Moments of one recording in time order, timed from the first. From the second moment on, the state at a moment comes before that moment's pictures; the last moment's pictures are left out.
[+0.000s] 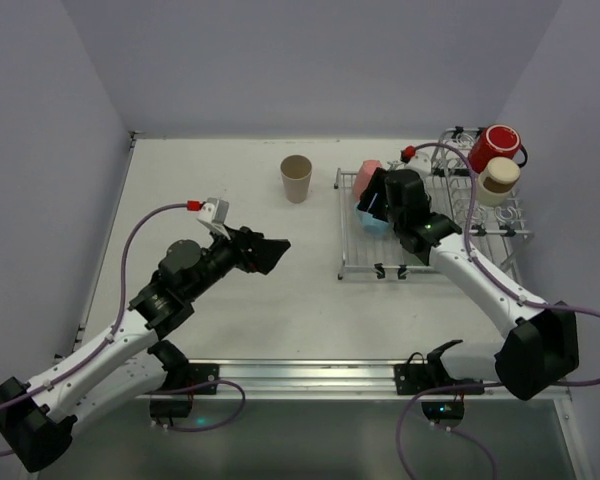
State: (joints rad) left arm -0.69 0.77 0.57 0.13 0.05 -0.60; right arm 0.47 1.28 1.05 -0.24 0.35 0.60
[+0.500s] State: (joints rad) left arm -0.69 0.58 0.61 -0.03 0.04 -0.53; right arm 0.49 1.47 0.97 -0.27 0.49 0.74
